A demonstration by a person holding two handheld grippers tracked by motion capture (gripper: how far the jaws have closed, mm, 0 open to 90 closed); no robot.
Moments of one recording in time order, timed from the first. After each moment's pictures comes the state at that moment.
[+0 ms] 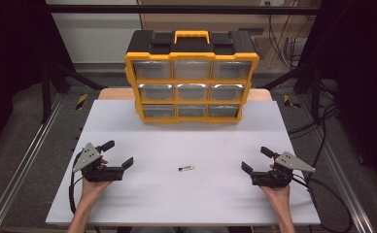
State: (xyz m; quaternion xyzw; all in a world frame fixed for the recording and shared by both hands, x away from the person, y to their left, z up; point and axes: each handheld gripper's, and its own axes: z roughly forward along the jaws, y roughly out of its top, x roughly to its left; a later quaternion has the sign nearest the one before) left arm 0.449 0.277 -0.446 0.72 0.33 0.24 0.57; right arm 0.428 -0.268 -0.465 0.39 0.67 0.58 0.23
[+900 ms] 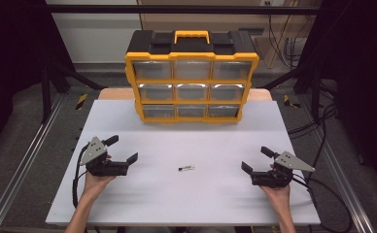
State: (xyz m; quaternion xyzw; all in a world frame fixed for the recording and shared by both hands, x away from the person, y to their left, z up) left arm 0.460 0.262 -0.431 0.73 0.32 0.25 0.55; right arm 0.428 -0.268 -0.466 0.39 0.68 0.58 0.23
